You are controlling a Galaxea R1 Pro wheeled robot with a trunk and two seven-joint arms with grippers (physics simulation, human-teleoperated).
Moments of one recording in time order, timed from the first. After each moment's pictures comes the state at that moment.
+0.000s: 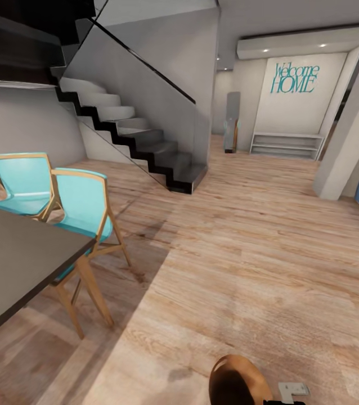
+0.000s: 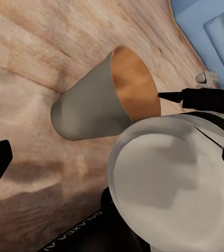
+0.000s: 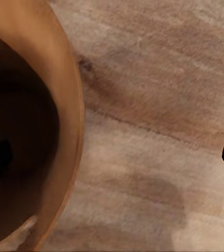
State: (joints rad) left arm 0.13 0.14 0.20 -0.94 0.23 0.18 -1.13; right arm -0.31 -0.08 -0.10 -0.37 0.09 0.04 -0.08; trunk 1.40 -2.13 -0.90
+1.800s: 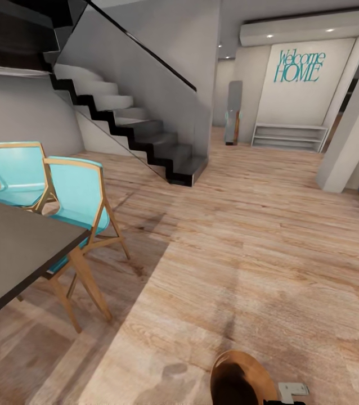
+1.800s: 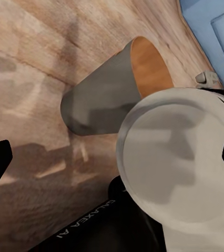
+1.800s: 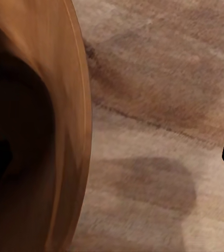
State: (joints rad) left arm 0.13 0.14 0.20 -0.94 0.23 0.18 -1.13; right arm -0.31 -0.08 -0.10 -0.37 0.09 0.04 -0.08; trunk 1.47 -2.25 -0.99
